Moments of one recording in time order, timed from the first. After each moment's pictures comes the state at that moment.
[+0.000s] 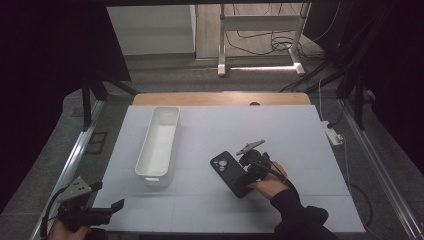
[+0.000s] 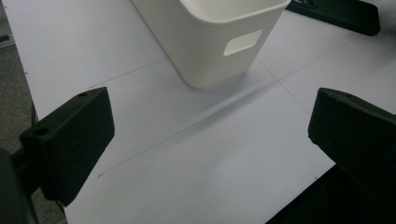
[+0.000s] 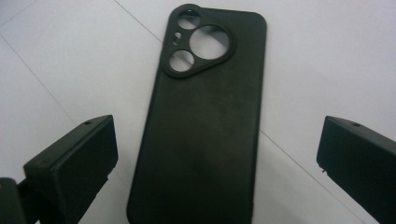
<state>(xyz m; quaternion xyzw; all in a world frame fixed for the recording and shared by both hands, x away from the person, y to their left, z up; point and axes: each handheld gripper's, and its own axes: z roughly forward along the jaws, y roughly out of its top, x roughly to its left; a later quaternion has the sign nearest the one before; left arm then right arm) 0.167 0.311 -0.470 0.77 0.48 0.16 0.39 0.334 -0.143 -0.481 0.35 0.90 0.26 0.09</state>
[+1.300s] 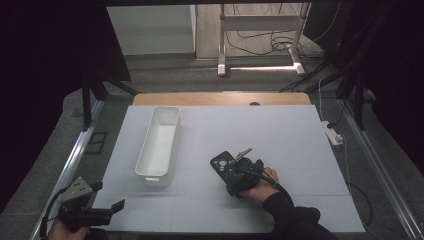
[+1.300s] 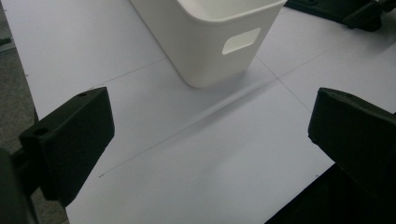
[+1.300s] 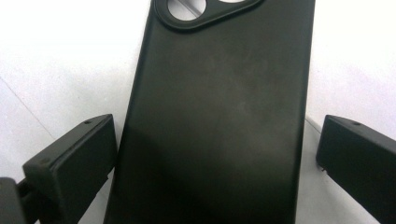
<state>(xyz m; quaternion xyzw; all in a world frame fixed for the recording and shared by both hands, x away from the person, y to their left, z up) 0.166 0.309 -0.470 0.78 0.47 0.16 0.39 0.335 -0.129 -0.521 0.34 0.91 0.19 0.10</state>
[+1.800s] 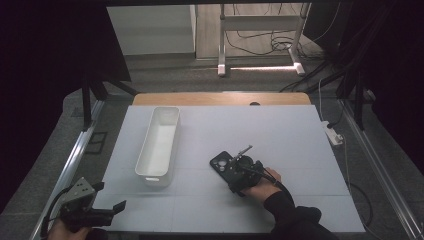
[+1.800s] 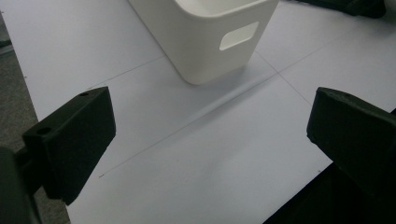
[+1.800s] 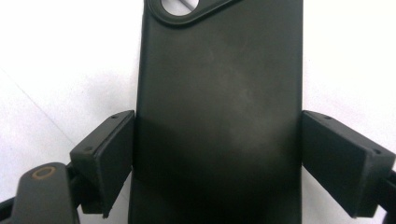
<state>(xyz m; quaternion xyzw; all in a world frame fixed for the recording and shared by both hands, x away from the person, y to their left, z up) 0.166 0.306 -0.470 0.78 0.47 0.17 0.37 0.336 -0.130 -0.512 0.36 0.91 0.18 0.08</state>
